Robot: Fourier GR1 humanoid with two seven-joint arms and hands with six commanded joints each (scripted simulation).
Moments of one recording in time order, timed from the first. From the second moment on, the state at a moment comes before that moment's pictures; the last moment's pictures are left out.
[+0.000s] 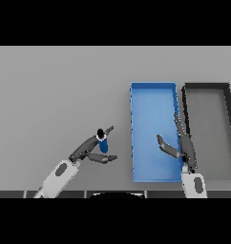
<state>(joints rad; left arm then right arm) -0.18 0.25 -0.58 -1.37 0.01 -0.11 -0.09 0.13 -0.17 0.06 -1.71 0.17 0.05 -0.11</state>
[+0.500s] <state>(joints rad) -0.18 0.16 -0.55 -1.32 0.08 -0.12 -0.15 0.13 -0.17 0.05 -1.71 0.14 0.06 -0.12</state>
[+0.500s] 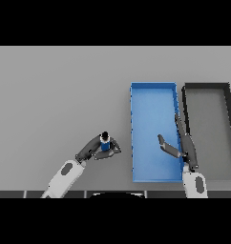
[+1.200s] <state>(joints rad) -0.21 0.10 -0.54 -1.55 0.05 -0.13 -0.15 0.11 -0.16 0.07 -1.70 0.17 0.05 -0.10</state>
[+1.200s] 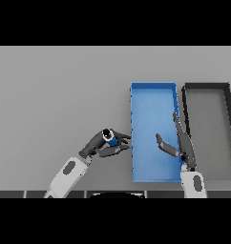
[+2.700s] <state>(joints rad) -0.23 -0.01 -0.48 -1.59 -0.07 -0.27 -0.03 0.01 -0.22 0.25 -2.16 -0.05 0.24 0.40</state>
